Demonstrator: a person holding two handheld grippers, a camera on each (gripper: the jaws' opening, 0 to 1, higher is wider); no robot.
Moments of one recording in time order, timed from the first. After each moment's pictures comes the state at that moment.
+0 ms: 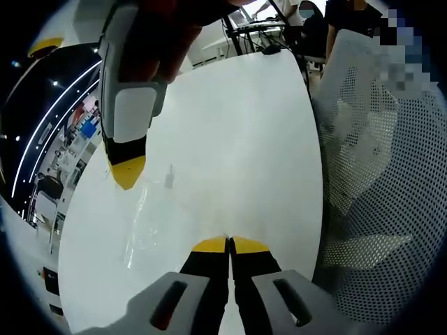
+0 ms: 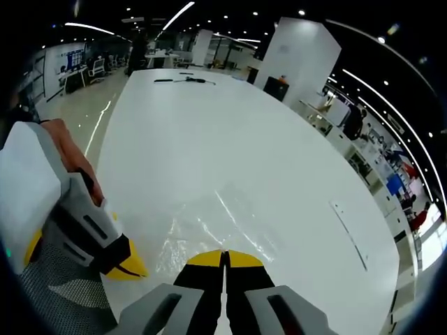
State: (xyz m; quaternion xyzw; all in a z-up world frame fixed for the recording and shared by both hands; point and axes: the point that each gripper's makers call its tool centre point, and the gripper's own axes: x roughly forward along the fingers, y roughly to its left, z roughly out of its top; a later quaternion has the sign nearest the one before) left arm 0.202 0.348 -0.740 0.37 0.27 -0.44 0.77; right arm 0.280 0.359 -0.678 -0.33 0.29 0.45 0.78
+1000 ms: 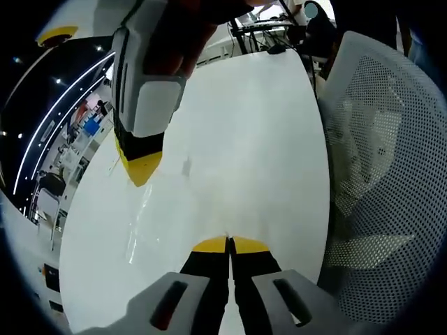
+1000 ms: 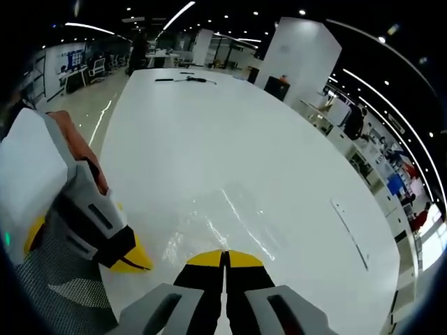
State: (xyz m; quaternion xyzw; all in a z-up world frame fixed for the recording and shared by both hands) left arm 0.209 0.355 -0.732 0.37 0.27 -0.43 0.78; right arm 0.280 0.359 -0.684 -0.33 0.29 0.46 0.77
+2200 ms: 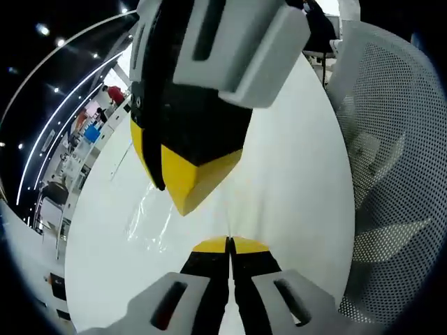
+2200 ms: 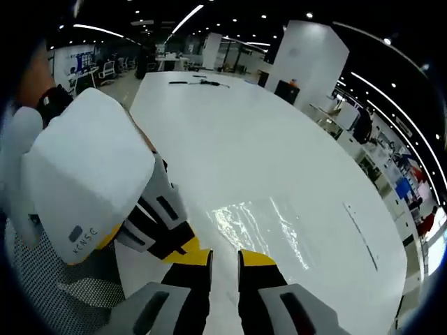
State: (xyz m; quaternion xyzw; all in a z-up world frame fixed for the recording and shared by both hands) left arm 0.236 0.356 -0.749 0.39 0.26 -0.43 0.77; right arm 0.253 0.361 -0.692 -0.31 0.27 0.48 0.77
